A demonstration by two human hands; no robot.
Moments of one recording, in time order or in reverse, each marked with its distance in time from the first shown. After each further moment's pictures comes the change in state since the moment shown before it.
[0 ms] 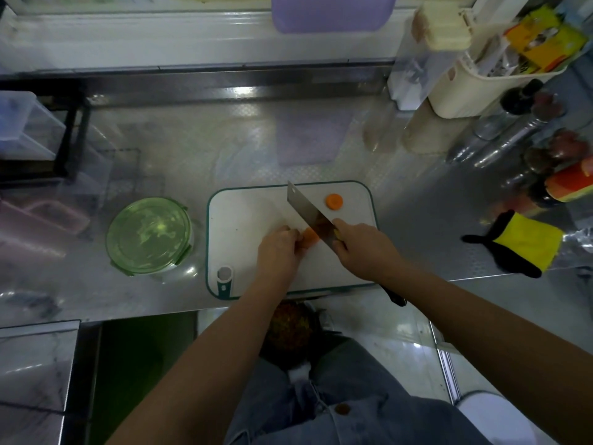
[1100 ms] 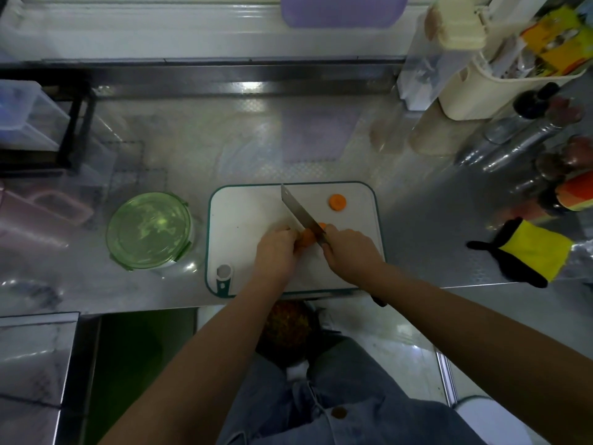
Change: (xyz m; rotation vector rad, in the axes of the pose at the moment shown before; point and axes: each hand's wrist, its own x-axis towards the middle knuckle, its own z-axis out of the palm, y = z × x) left_hand 0.006 -0.005 0.002 0.040 -0.030 -0.006; right_hand 0.022 0.006 0.042 -0.017 0.002 -0.014
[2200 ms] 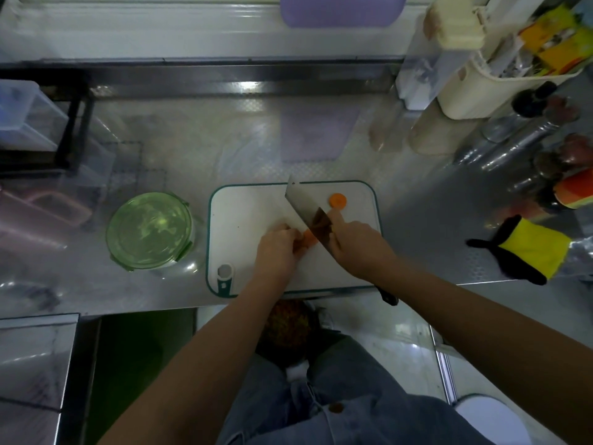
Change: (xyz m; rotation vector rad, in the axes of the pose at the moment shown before) left_hand -0.004 -0.001 -0.001 -0.146 0.029 -0.001; right_hand -0.005 -0.003 -0.025 0.024 0.008 0.010
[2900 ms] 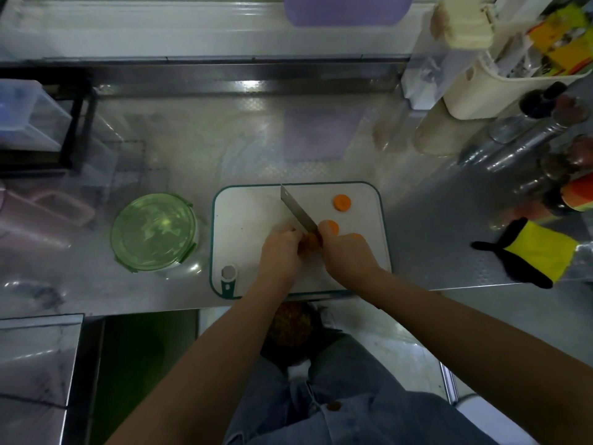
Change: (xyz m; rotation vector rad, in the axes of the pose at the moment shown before) left_hand 0.003 -0.001 0.002 0.035 -0.014 0.006; right_hand 0.010 -0.012 0.035 -0.140 0.050 -0.008
